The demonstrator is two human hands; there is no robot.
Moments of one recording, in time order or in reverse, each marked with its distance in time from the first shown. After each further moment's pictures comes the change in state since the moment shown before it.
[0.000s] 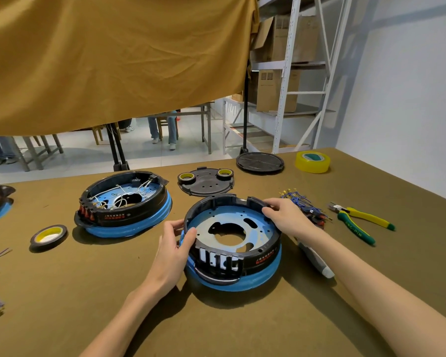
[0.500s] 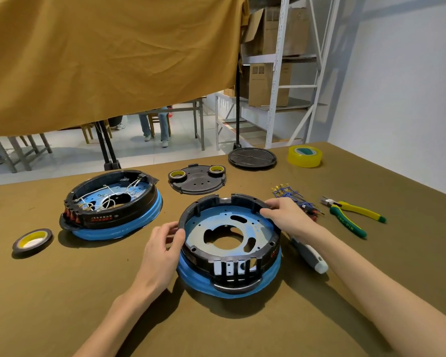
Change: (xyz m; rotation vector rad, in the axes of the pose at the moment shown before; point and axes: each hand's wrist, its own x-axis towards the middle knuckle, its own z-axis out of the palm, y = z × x) left_hand -0.004 0.008 0.001 0.162 0.051 0.096; right_hand -0.009 0.012 -0.010 0.161 -0.046 0.096
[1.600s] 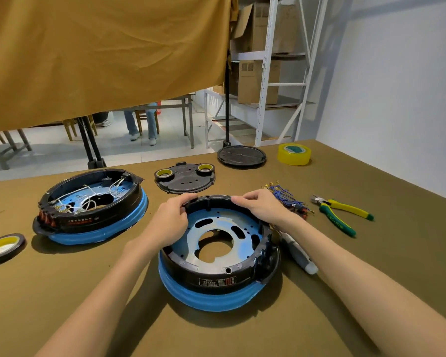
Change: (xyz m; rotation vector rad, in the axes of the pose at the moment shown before) left_hand 0.077 0.053 0.019 0.405 -0.210 0.076; right_hand 0.034 -0.007 0.008 -0.037 -0.020 -0.106
